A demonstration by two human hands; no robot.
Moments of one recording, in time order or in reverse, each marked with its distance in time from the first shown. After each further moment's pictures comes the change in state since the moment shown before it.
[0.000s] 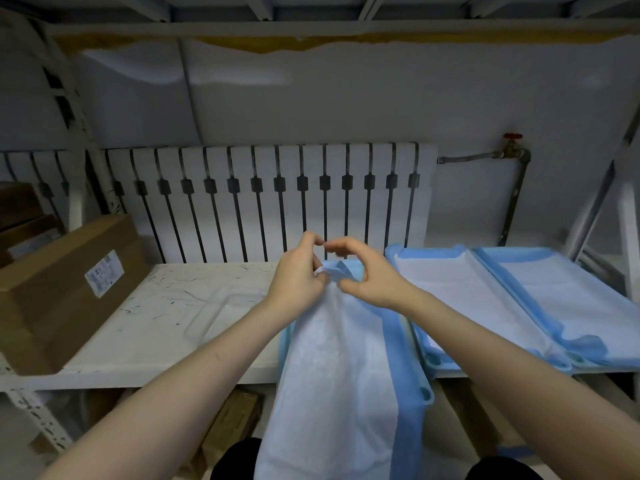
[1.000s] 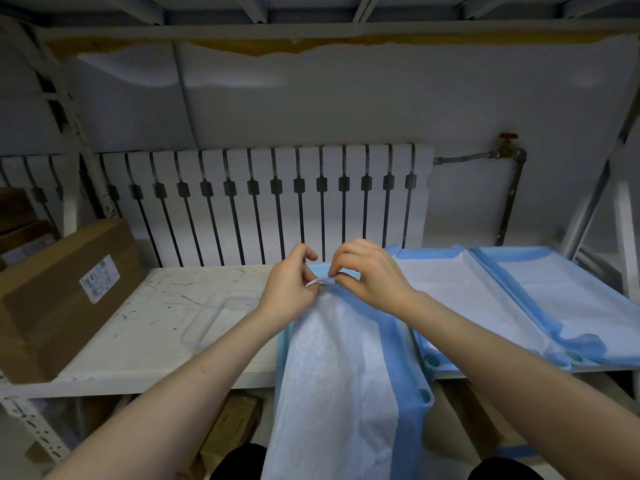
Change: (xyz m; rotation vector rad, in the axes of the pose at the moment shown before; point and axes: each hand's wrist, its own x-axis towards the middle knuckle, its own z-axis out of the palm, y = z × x) left_hand -0.005 -0.012 0.000 -0.045 -0.031 -0.027; right_hand 0.007 0.016 -0.001 -0.504 0.205 -0.415
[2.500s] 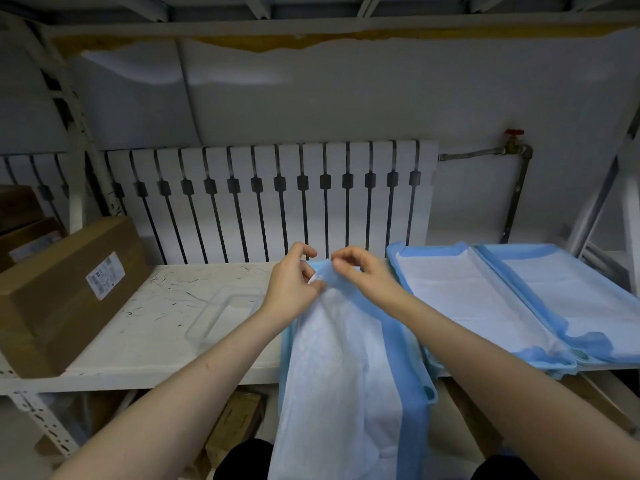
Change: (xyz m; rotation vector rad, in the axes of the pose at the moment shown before) left_hand -0.002 -0.004 0.004 -0.125 0.054 -0.101; right_hand -0.004 -0.006 0.021 0.746 -0.046 0.634
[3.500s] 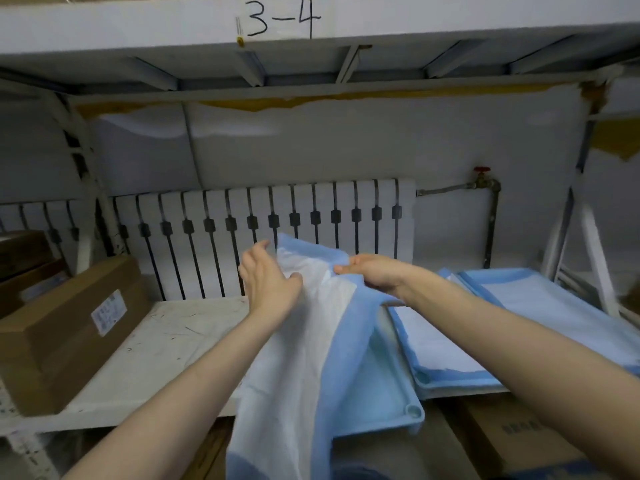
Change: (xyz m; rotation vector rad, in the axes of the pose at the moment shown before) left_hand 0.000 0.059 -0.032 0.131 0.312 -0.133; right_hand -0.017 -0.104 -0.052 0.256 -0.283 0.471
